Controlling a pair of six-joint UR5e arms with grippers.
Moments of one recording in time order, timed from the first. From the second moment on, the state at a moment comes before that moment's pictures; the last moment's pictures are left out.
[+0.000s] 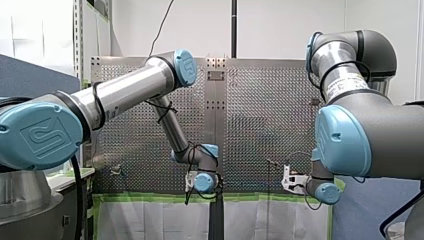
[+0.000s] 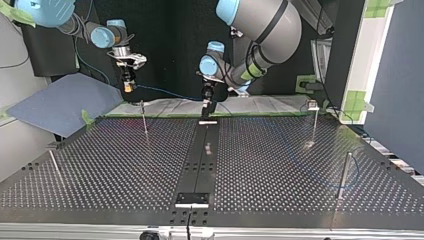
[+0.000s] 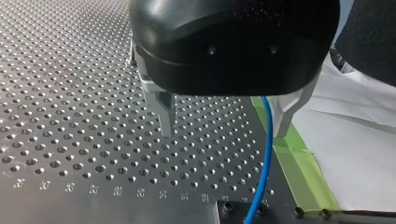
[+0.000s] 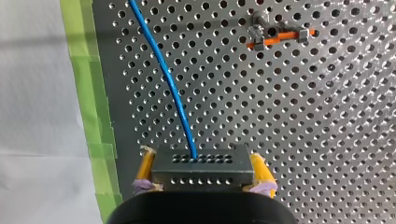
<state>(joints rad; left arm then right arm) -0.59 -2.66 -1.45 -2.38 -1.92 -1.61 1.66 -0.61 1.90 -1.18 1.22 1.64</state>
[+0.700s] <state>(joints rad) -0.58 -2.66 -1.45 -2.39 -1.90 -1.59 1.66 -0.61 1.90 -1.19 1.24 1.65</state>
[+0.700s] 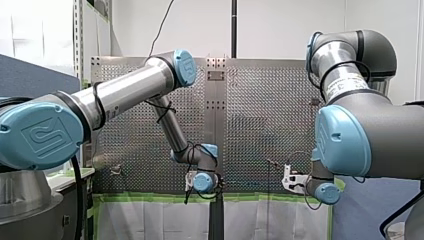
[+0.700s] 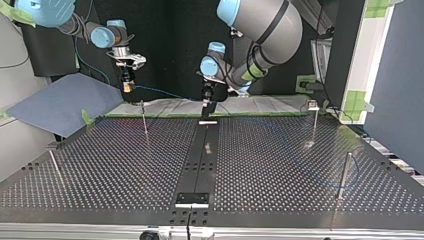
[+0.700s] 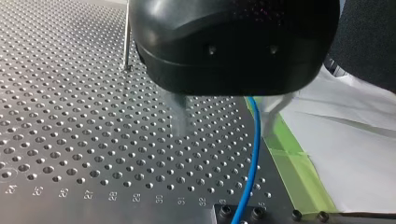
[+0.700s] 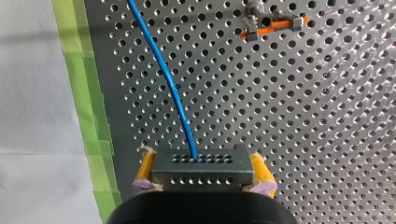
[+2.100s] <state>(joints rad) -0.58 -2.66 -1.45 -2.39 -1.87 -1.59 1.66 -0.61 1.90 -1.18 1.24 1.66</state>
